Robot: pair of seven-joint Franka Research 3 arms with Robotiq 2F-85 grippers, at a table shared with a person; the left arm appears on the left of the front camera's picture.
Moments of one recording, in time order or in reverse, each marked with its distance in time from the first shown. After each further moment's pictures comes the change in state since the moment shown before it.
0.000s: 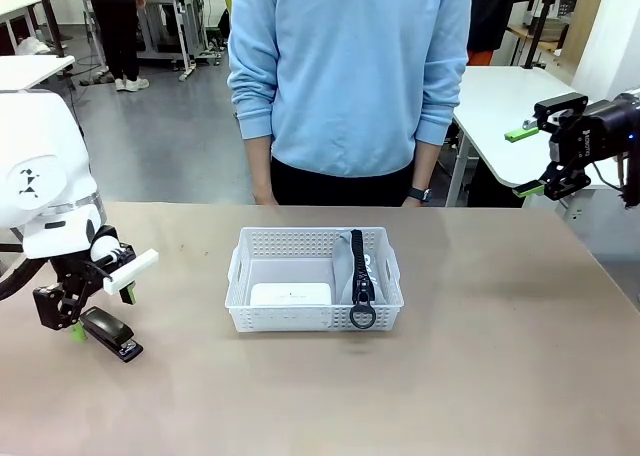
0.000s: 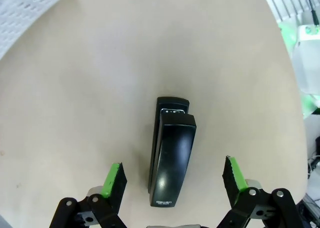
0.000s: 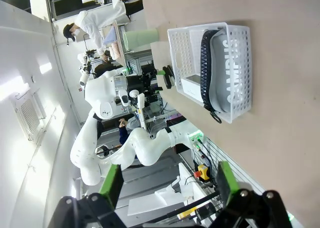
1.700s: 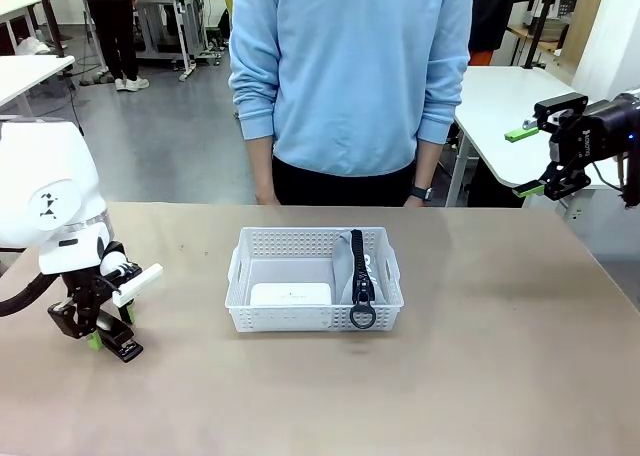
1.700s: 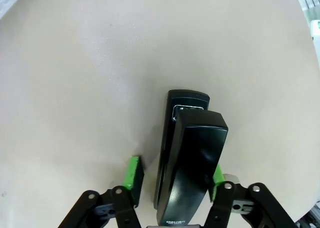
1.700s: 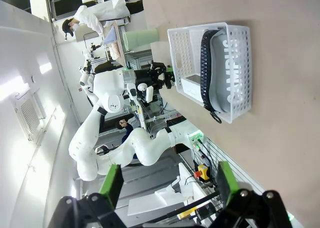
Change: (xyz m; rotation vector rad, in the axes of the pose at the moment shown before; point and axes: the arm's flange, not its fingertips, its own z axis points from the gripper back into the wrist) left arm -0.016 0.014 -0.037 -0.009 -0.002 0.012; right arm 0.000 0.000 0.000 0.000 0.000 0.000
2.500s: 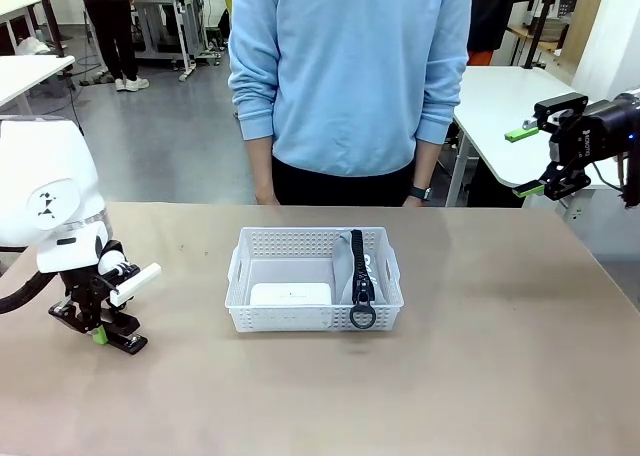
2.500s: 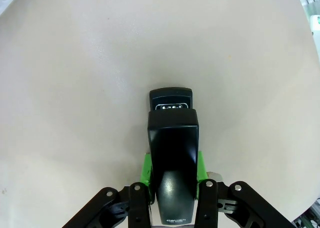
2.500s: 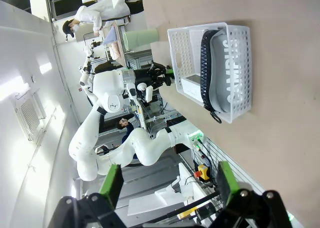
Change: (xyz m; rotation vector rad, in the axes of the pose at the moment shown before) left arm -0.003 0.000 0.002 0.001 0.015 -0.007; right arm 0.000 0.000 0.000 0.000 0.000 0.000
